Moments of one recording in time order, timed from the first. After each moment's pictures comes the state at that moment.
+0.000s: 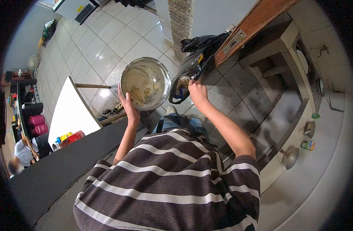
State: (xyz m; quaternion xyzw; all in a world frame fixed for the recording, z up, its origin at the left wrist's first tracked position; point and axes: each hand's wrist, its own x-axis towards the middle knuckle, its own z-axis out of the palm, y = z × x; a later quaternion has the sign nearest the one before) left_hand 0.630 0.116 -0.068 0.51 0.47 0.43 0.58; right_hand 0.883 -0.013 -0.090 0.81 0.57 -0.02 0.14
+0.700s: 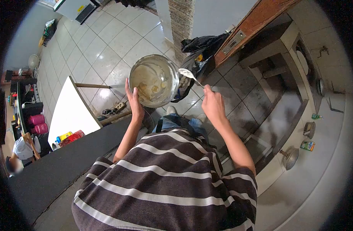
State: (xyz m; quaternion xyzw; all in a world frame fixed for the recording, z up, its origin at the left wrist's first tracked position) left_hand 0.652 0.117 -0.067 0.53 0.46 0.40 0.59; right_hand 0.873 -0.049 0.030 0.89 0.41 -0.17 -0.15
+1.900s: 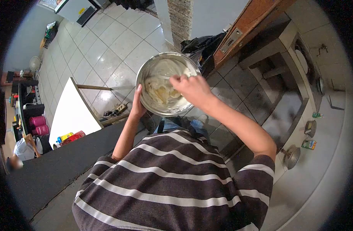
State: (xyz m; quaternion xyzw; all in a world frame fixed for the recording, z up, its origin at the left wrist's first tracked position) left_hand 0.659 0.114 -0.065 0.31 0.31 0.25 0.86; right_hand 0.865 0.021 0.076 0.66 0.75 0.01 -0.01
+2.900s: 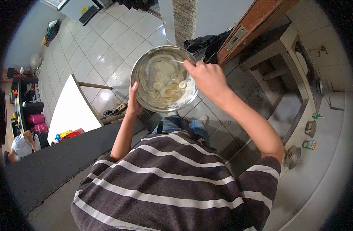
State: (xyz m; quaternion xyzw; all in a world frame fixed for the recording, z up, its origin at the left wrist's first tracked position) left_hand 0.639 0.125 -0.051 0.37 0.28 0.33 0.82; right_hand 0.869 0.020 0.113 0.73 0.68 0.02 0.01
